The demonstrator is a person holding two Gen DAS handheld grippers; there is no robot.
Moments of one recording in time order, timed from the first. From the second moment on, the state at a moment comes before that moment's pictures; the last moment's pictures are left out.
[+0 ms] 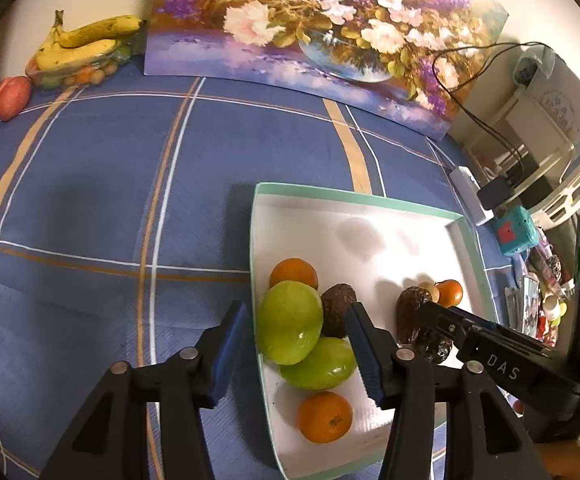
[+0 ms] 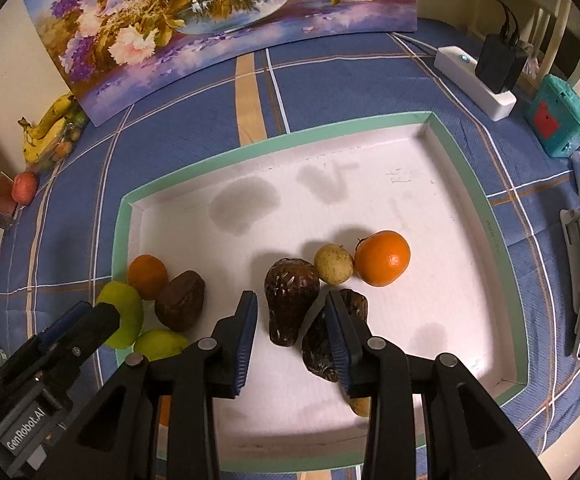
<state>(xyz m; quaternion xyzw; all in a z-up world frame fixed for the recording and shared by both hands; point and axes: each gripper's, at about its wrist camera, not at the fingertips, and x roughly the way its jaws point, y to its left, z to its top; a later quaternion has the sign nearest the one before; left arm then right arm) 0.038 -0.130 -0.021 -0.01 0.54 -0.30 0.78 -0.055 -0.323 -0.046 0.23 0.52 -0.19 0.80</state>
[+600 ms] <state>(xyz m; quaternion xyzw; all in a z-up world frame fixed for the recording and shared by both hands) 0.053 -0.080 -0.025 0.07 0.53 -0.16 0.83 -0.058 -0.299 -0.034 0.18 0.51 -0.21 0.82</state>
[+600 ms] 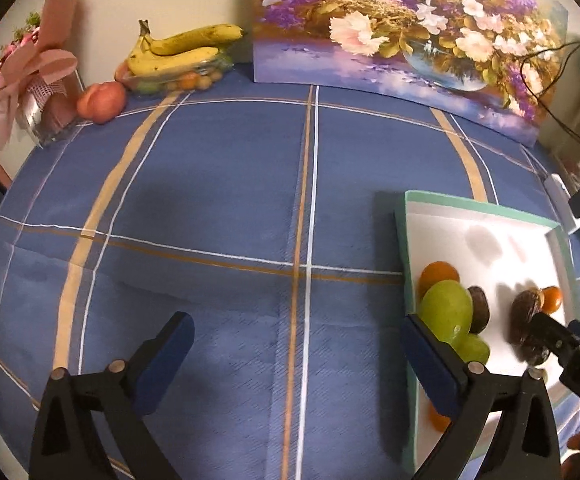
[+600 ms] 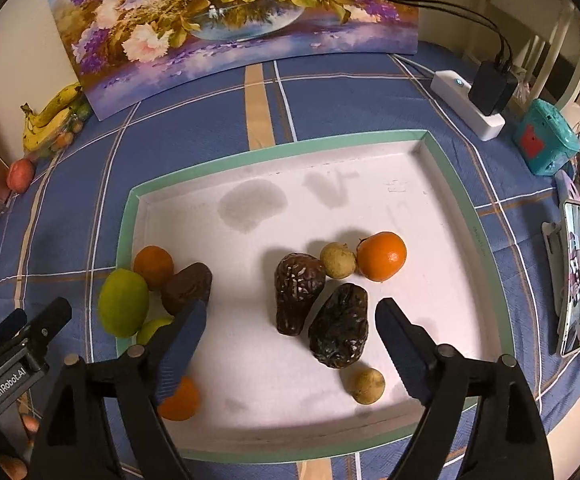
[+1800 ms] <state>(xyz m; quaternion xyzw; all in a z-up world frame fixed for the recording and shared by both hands) -0.021 -0.012 0.040 0.11 0.45 -0.12 0.88 -0.117 -0.219 0.003 0.10 0.43 -0.22 0.87</state>
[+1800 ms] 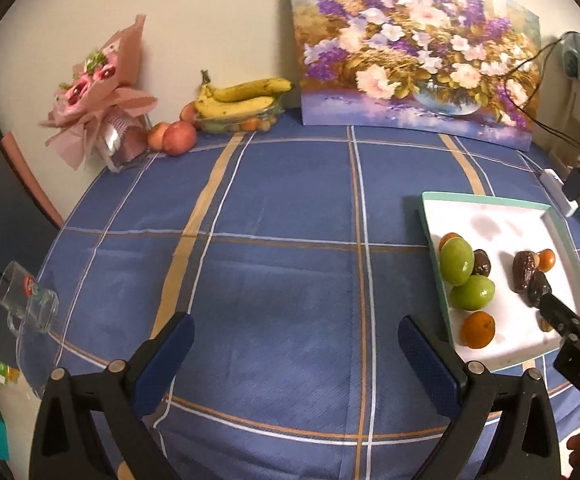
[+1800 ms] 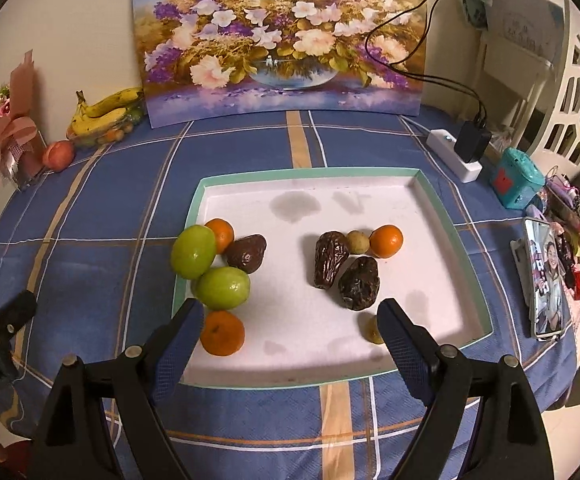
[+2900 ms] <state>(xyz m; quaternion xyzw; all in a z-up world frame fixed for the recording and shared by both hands) -0.005 -0.010 0.017 0.12 0.49 -0.11 0.86 -0.111 -0.210 0.002 0.09 0.43 -0.21 0.87</state>
